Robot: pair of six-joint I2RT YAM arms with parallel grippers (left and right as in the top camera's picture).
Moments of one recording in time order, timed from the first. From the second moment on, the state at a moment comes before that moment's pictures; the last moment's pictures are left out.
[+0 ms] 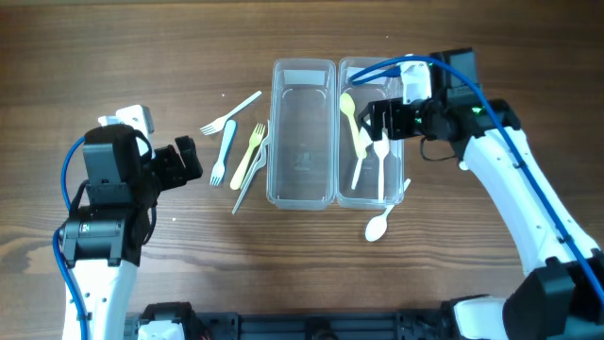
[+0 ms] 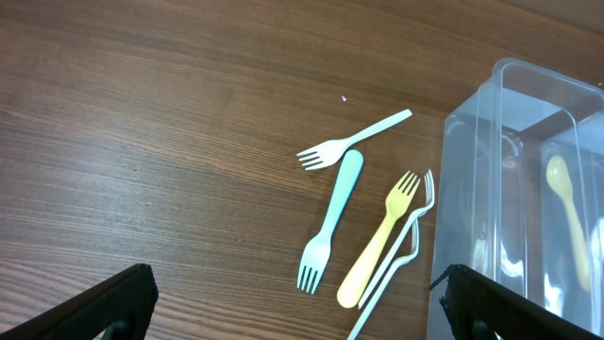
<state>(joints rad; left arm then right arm) 0.03 0.98 0.91 -0.71 0.01 -0.24 0.17 1.55 1.22 -0.67 -0.33 0.04</state>
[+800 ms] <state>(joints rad) 0.03 0.98 0.91 -0.71 0.01 -0.24 -0.17 1.63 1.24 -0.82 0.25 0.70</state>
